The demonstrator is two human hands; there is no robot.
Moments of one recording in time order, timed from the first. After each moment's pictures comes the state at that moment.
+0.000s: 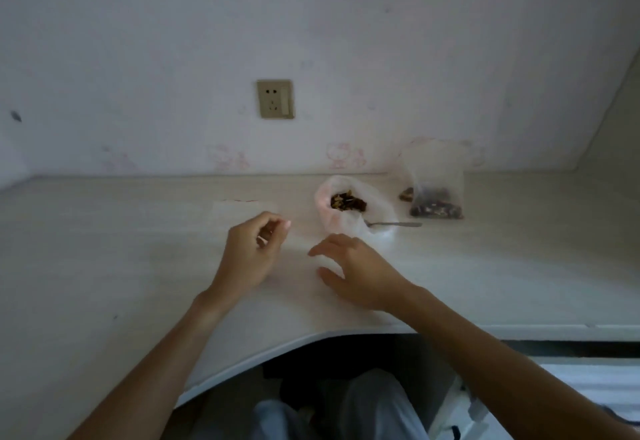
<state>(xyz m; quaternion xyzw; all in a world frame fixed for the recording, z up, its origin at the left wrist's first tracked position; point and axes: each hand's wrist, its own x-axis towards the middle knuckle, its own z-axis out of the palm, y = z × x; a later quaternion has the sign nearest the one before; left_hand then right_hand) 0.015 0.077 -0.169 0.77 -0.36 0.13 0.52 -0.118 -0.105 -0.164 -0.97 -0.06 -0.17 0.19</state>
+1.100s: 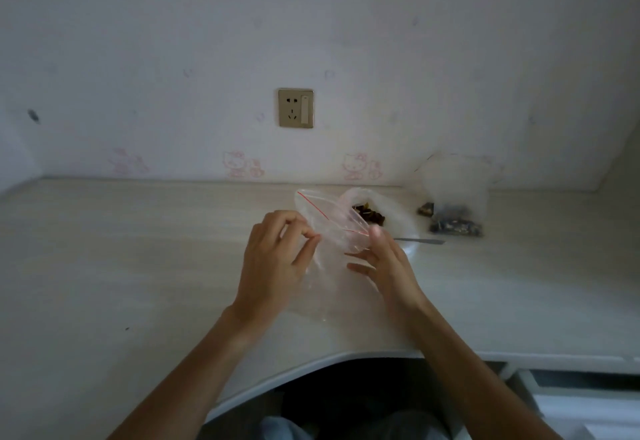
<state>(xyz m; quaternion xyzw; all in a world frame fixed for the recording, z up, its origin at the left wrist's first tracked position) 0.016 0.066 -0.173 0.71 -0.44 0.43 0.35 -0.113 -0.094 -0.160 -0.65 0.11 -0.23 0.71</state>
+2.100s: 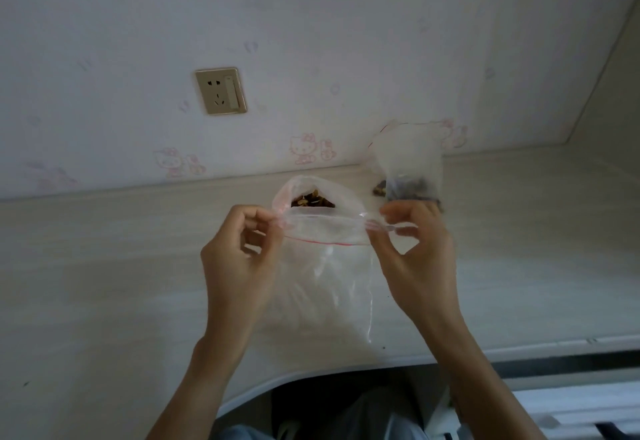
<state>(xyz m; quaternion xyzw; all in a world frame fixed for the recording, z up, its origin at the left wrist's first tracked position) -0.052 0.002 -0.131 0.74 -0.27 0.19 0.58 -0.174 -0.162 -0.137 -0.75 0.19 -0.46 0.44</state>
